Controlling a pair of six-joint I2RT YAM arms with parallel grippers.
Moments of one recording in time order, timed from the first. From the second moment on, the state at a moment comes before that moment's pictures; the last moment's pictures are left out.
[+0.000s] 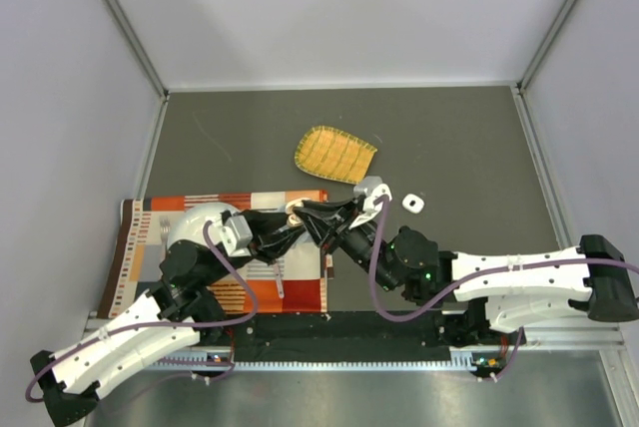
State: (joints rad) left arm -0.90 0.38 0.40 0.32 0.21 0.02; right arm 1.46 1.17 0.82 0.65 0.61 0.13
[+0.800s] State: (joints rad) left arm -0.91 0.38 0.39 0.42 0.21 -0.05; right arm 1.46 1.16 0.70 0.97 0.55 0.18
